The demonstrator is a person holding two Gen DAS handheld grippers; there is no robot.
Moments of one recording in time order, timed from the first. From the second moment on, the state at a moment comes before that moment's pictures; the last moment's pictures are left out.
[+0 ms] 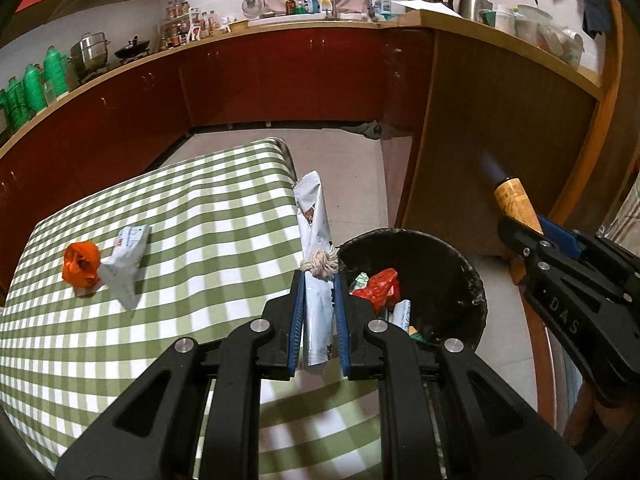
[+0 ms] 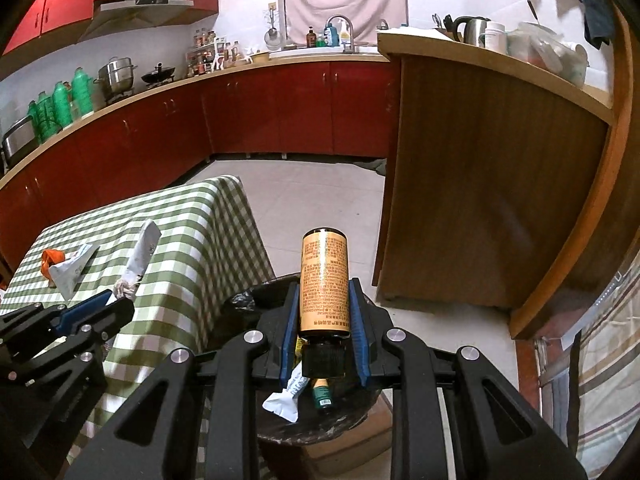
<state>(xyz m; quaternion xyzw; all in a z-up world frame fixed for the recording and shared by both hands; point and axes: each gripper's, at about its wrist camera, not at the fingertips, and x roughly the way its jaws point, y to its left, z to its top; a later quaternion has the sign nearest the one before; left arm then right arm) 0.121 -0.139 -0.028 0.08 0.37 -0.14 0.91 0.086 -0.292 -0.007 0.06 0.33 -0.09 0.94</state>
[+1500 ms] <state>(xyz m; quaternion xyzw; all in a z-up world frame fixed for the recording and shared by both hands) 0.136 -0.145 -0.031 0.09 0.38 -0.12 0.91 0.091 -0.304 -0.011 0.07 0.33 -0.10 0.94</state>
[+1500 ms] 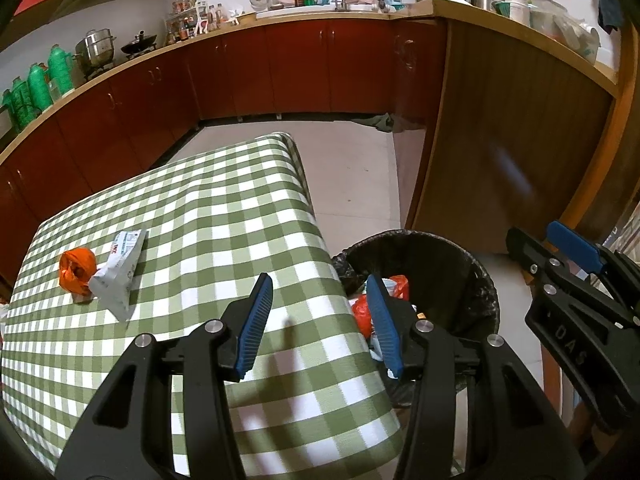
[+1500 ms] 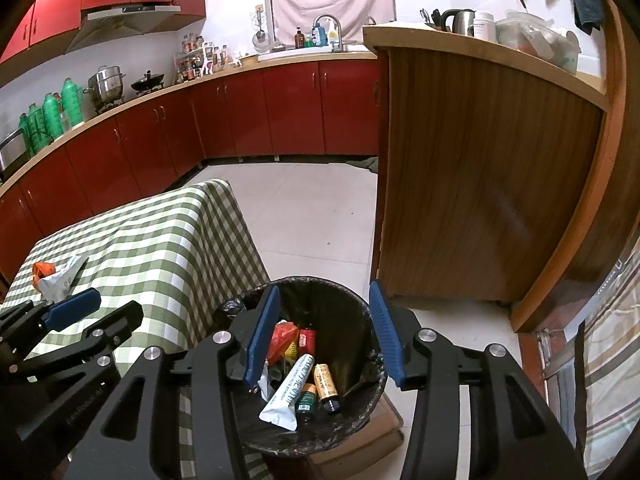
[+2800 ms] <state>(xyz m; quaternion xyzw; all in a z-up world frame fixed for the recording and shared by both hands) 0.139 0.129 -0.015 0.01 0.38 0.11 0.92 0.161 -0.083 0.000 0.01 0.36 0.10 0.93</state>
